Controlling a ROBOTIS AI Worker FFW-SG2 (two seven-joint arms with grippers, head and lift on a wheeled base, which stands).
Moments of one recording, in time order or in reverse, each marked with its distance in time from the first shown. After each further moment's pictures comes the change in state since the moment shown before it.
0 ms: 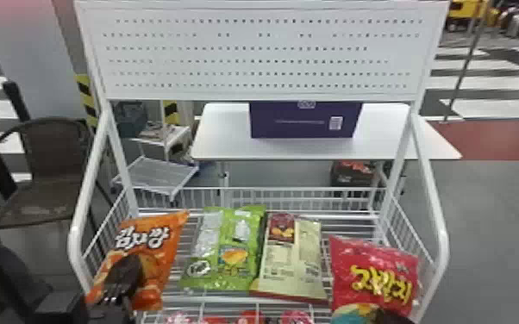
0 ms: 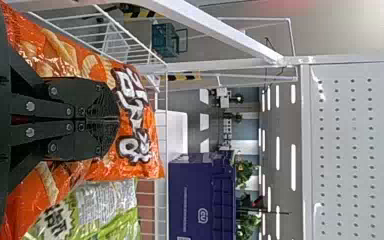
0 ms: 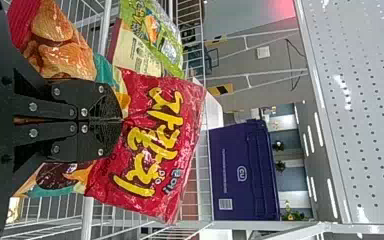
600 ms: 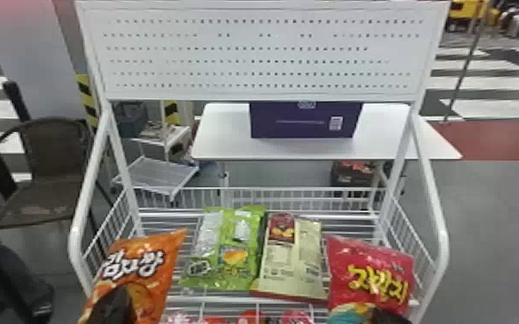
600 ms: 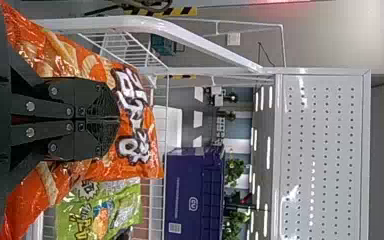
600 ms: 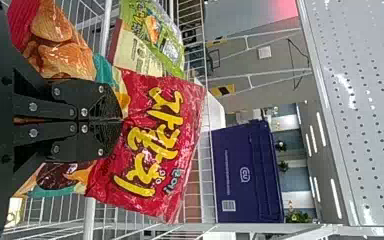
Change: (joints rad) left arm 0.269 0.009 0.001 -0.190 0.001 -0.111 0.027; right arm -0.016 0.003 0.005 0.011 -0.003 0.013 -0.003
